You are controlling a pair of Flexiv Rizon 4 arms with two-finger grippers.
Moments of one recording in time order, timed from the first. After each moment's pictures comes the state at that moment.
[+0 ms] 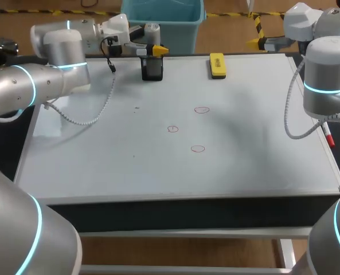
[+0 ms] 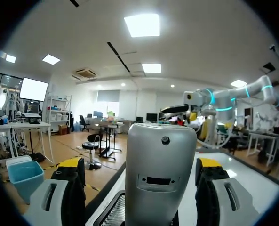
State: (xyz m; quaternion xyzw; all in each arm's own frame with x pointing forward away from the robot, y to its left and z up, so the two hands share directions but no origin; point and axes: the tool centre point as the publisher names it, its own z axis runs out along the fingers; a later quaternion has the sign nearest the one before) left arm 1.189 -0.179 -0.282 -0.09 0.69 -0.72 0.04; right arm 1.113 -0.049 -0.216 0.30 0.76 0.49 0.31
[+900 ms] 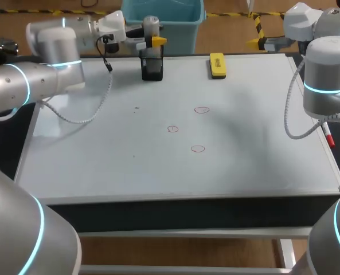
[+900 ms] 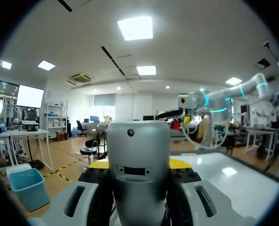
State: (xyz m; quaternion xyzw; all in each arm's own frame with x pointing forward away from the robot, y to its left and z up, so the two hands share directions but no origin) left arm 1.179 -0.173 -0.259 -0.06 0.68 -0.73 0.04; right arm 1.113 -0.049 -0.216 0.30 0.76 0.49 0.31
